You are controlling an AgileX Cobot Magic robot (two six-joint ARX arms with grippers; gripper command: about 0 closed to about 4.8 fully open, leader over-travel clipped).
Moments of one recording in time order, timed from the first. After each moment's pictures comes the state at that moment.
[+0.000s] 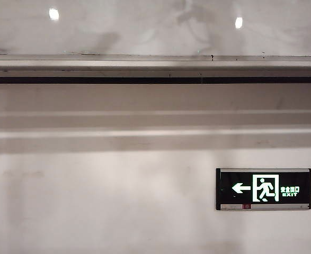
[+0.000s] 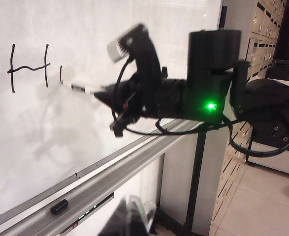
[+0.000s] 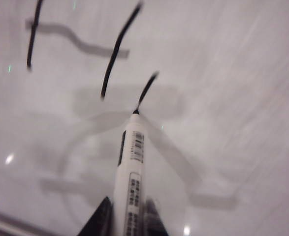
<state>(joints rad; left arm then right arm) -0.61 1.03 1.38 -0.20 0.31 0.00 0.42 1.67 2.03 -0.40 0.24 -0.30</state>
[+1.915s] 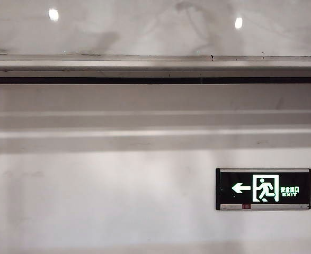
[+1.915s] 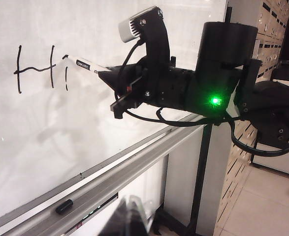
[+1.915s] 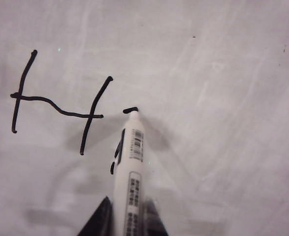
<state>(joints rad) -0.61 1.03 1.38 -0.20 0.29 0.01 0.42 1.68 2.03 -0.23 0.27 -0.30</state>
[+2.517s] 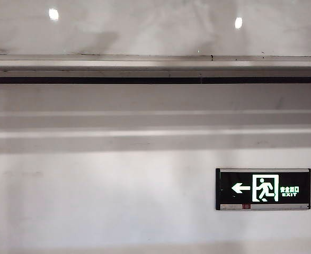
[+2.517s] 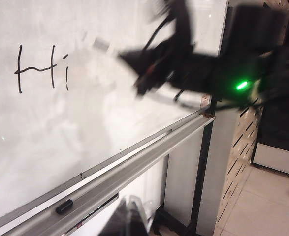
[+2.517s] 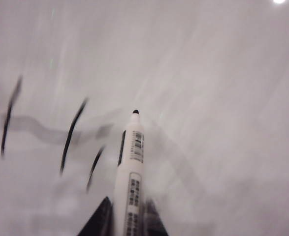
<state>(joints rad) -0.61 1.03 1.38 -0.20 0.29 0.01 0.42 1.61 2.03 -0.22 0.26 -0.30</state>
